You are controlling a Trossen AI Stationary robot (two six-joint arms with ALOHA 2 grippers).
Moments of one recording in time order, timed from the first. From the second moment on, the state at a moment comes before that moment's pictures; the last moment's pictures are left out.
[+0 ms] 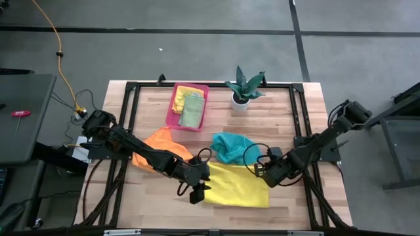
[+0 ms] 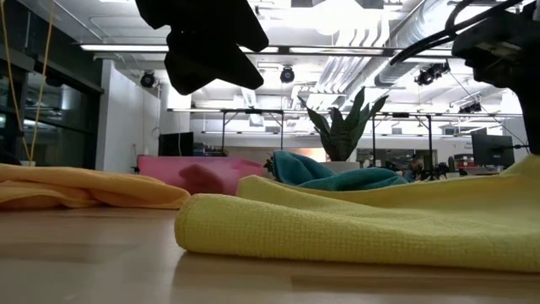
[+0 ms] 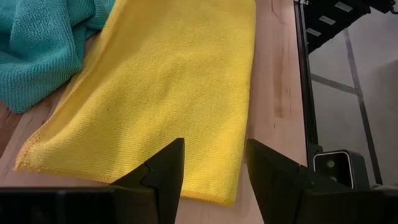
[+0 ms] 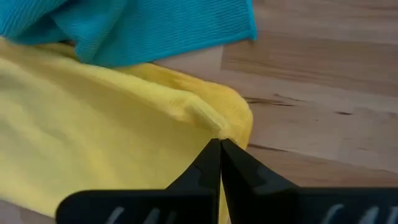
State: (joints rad) left arm -0.33 1.75 1.13 -0.16 -0.15 -0.62; right arm 0.62 1.38 0.84 -0.84 0.19 2.04
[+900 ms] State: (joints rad) left arm -0.31 1.73 1.13 -0.26 -0.10 -0.53; right arm 0.68 1.37 0.84 -0.79 0.27 1.79
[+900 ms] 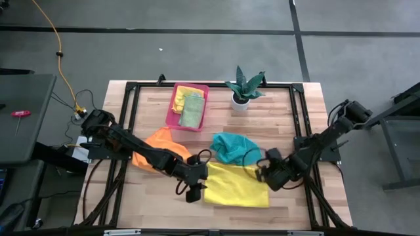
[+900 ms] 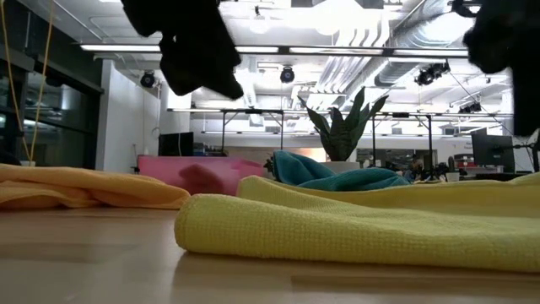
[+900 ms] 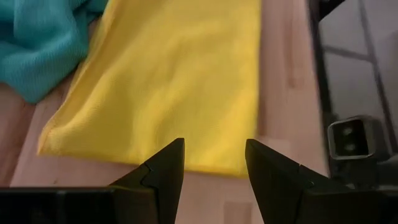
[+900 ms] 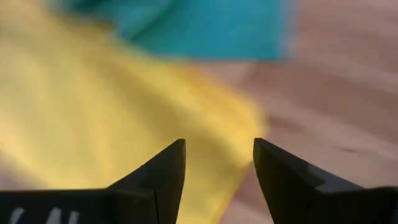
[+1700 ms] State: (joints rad) left arm -0.31 1.74 1.13 -0.27 -0.12 -0.39; right arm 0.47 1.56 0.83 -0.61 0.20 1.53
